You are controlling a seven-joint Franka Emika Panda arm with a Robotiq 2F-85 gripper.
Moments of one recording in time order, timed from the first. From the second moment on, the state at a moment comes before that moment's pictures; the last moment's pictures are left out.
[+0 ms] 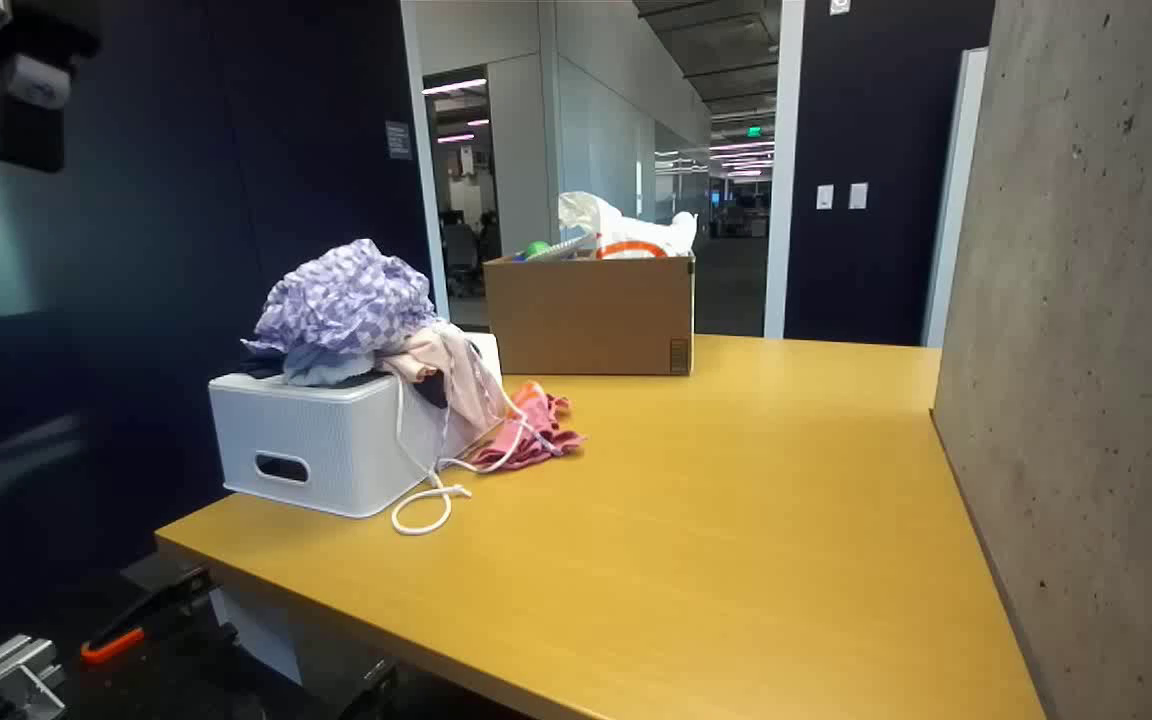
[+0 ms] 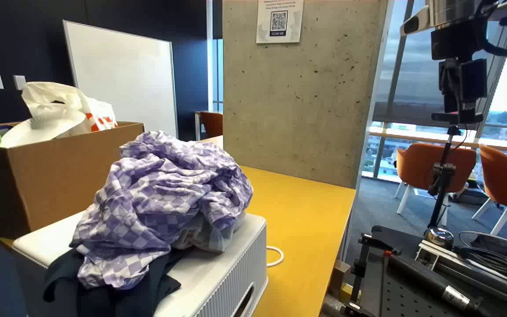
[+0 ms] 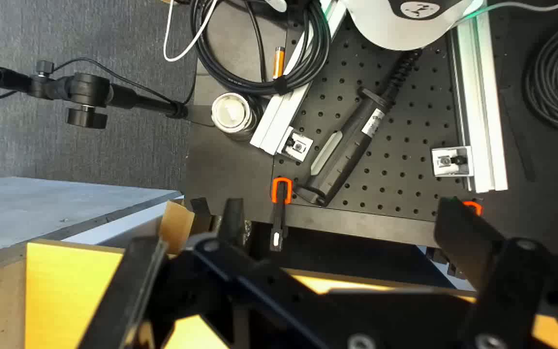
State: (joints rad) arm -0.03 -0.80 -0.02 -2.58 -0.21 1.53 -0.16
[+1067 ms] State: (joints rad) arm 0.02 -0.44 0.08 -2.57 -0.21 2.26 0.05
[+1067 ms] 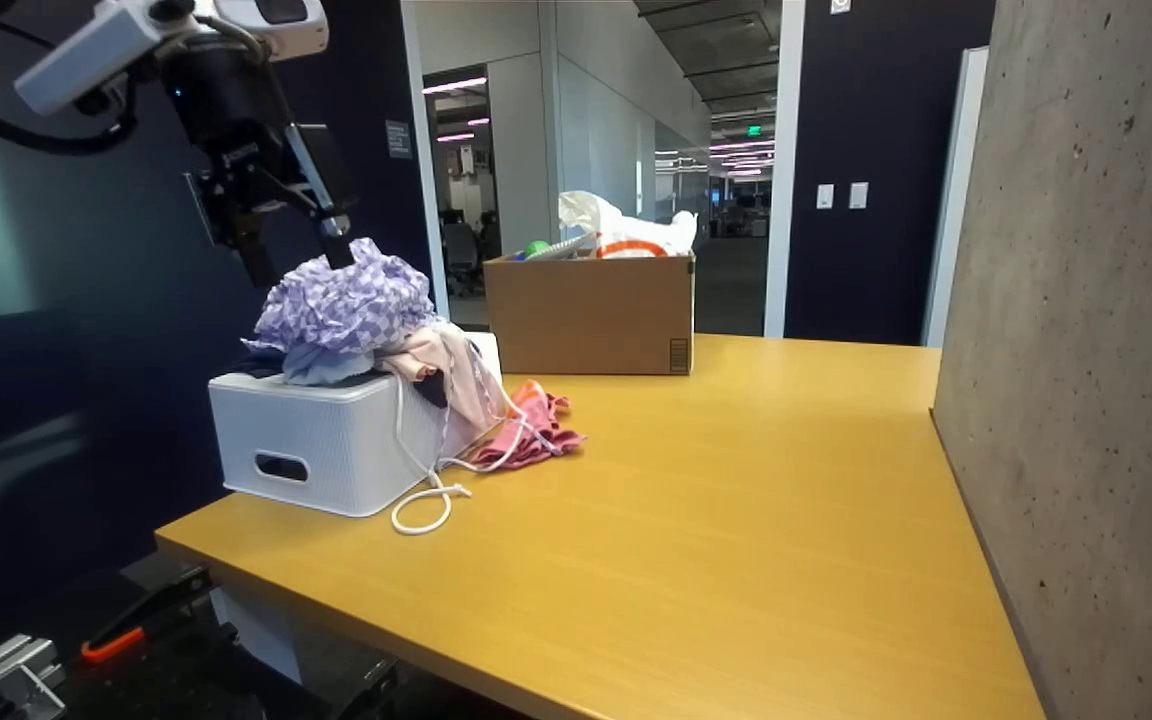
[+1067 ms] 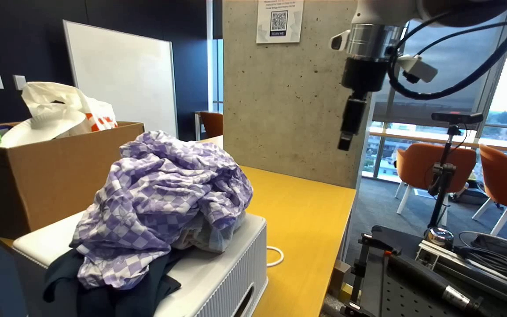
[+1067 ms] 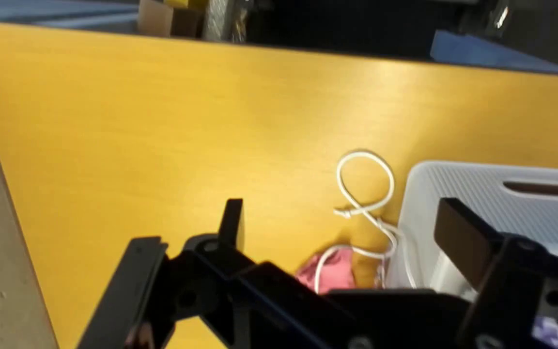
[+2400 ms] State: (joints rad) arm 0.14 0.12 0.18 -2.18 -0.20 2.83 0.14
